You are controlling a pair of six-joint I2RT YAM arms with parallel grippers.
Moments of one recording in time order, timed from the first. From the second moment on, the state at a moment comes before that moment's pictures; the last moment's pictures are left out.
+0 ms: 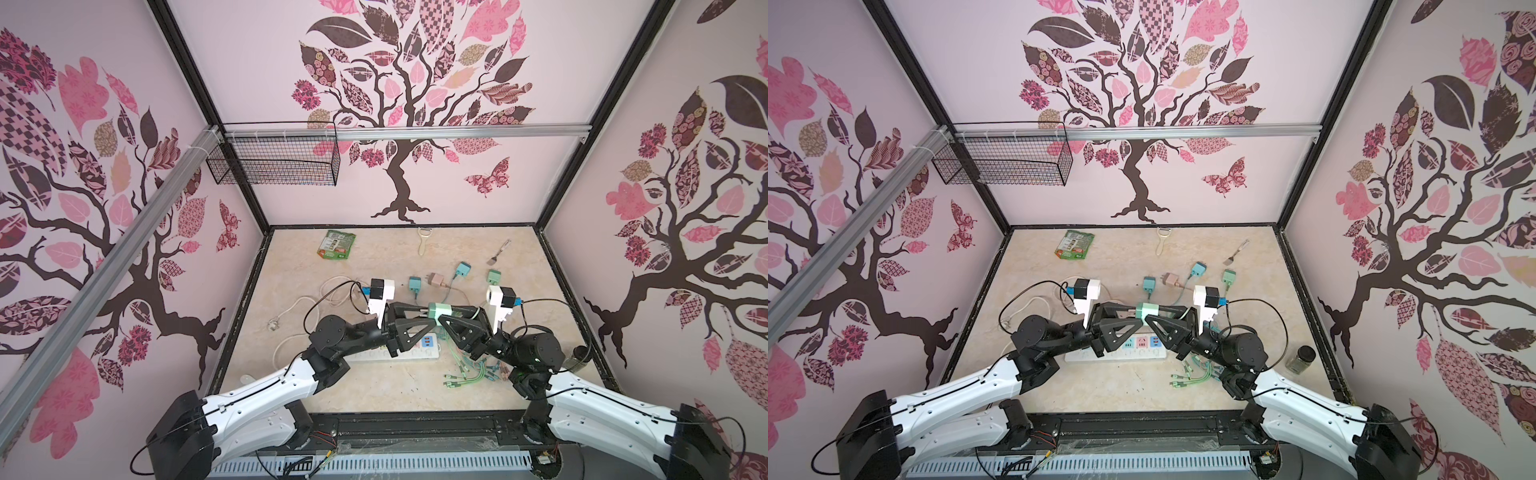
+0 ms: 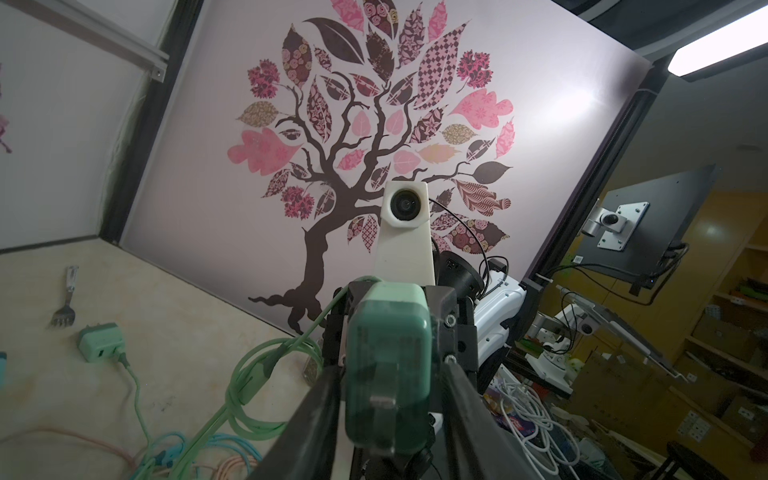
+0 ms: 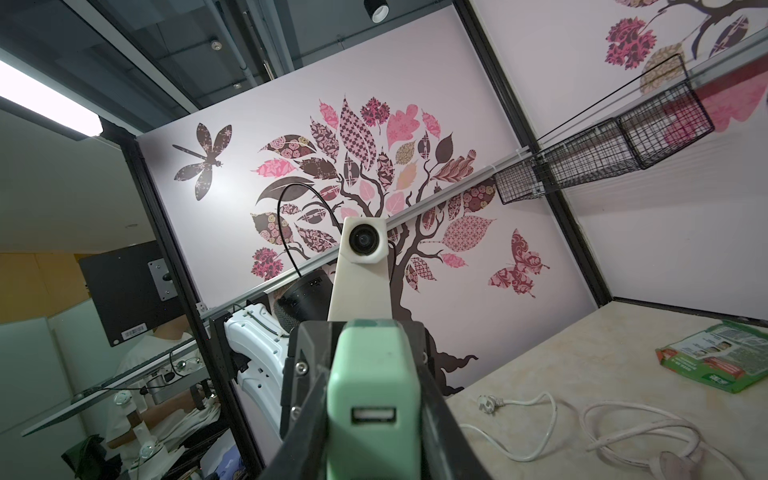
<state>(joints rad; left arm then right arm) -0.91 1.01 0.56 0.78 0.47 -0.63 0.83 0.83 0.35 1.01 -0.35 0.66</state>
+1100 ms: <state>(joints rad) -0.76 0.56 0.53 -0.15 0.04 -0.56 0.79 1.04 0.79 0.27 -0.21 0.33</state>
